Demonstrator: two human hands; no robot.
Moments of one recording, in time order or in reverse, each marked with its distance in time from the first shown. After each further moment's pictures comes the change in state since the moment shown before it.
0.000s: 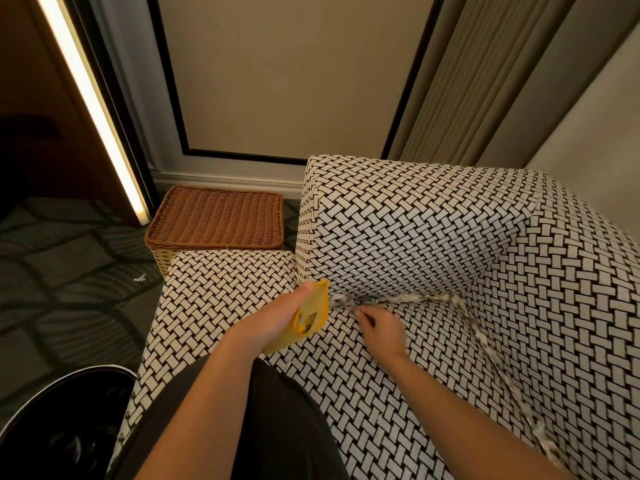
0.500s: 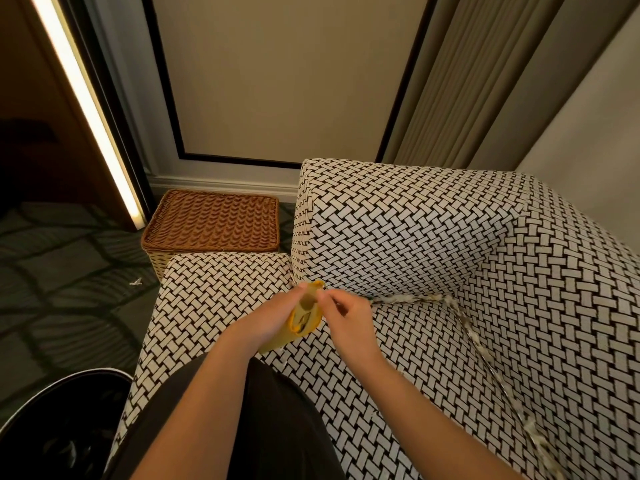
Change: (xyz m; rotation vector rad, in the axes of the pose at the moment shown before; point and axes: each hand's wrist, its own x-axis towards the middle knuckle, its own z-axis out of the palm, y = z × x) left_hand 0.004 -0.004 0.001 0.030 0.005 0.113; right_hand -0.043 -0.106 -0.045 0.697 -0.051 -0.158
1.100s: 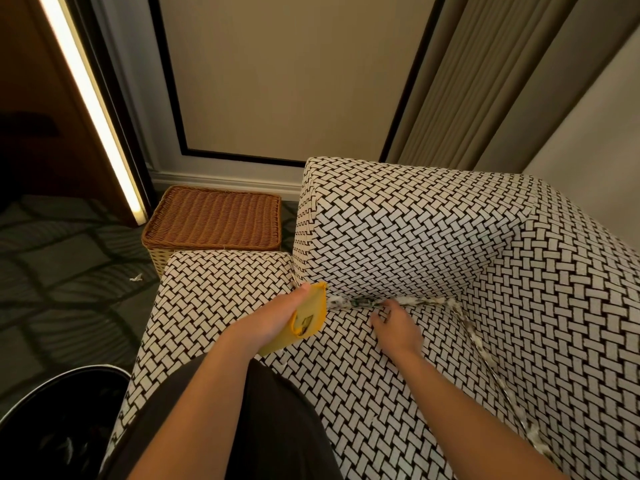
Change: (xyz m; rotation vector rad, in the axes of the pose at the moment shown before) left_hand 0.004 -0.004 -0.001 -0.011 -0.013 -0.079; right_hand 0.031 0.112 -0.062 -0.818 0.116 0.429
